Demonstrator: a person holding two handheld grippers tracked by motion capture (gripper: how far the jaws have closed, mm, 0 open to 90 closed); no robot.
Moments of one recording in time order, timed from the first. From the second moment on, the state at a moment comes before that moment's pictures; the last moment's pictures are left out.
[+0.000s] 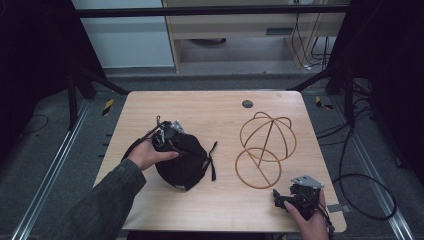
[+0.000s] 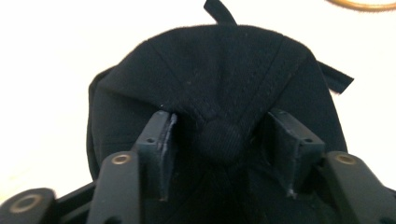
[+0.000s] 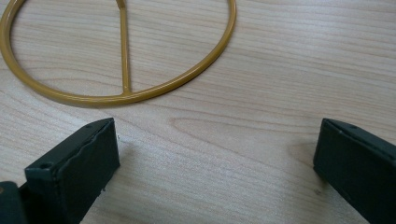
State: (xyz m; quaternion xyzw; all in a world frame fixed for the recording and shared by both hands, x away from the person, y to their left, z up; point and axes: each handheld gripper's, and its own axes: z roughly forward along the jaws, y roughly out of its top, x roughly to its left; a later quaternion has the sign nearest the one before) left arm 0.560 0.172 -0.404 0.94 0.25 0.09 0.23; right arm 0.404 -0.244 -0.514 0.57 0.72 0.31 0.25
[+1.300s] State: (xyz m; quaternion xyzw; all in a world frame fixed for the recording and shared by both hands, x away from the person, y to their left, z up) left arm 0.513 0.194 -0.291 0.90 0.20 0.17 0.35; right arm 0.404 -0.243 -0.514 0.58 0.72 0.31 0.25
